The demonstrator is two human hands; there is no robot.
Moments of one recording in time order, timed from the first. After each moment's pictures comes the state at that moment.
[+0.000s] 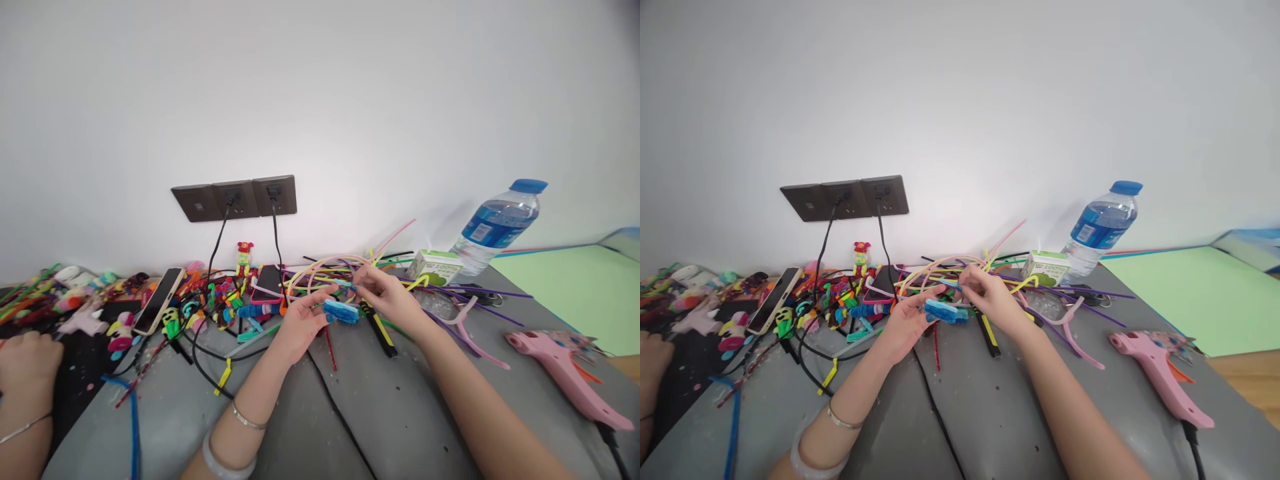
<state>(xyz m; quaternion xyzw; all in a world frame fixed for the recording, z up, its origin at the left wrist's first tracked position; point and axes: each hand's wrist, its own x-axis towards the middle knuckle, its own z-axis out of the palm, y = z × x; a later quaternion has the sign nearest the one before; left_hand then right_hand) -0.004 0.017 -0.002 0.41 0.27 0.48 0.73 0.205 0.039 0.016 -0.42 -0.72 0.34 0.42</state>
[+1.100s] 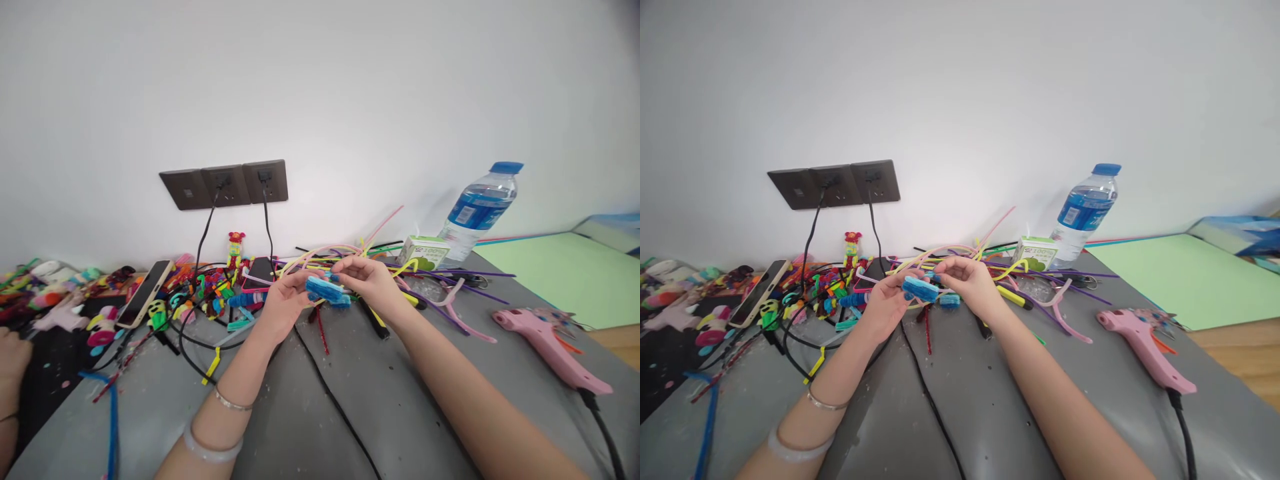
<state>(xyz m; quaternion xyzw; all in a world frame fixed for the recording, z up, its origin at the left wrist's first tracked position) -0.011 0.020 0.009 0.48 0.23 0.53 0.66 0.176 0.026 0.022 -0.38 -0.57 0.50 0.53</state>
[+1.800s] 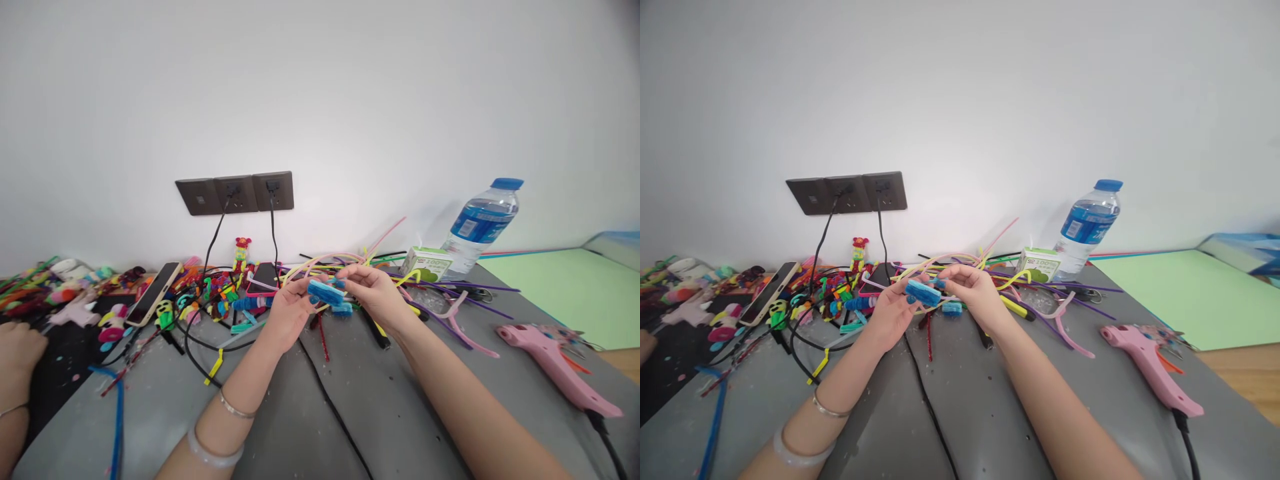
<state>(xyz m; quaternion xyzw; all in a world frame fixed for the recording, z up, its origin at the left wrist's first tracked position) -0.003 0.013 0.012 0.39 0.21 0.56 0.70 0.175 0.024 0.022 -0.35 -0.52 0.56 0.55</state>
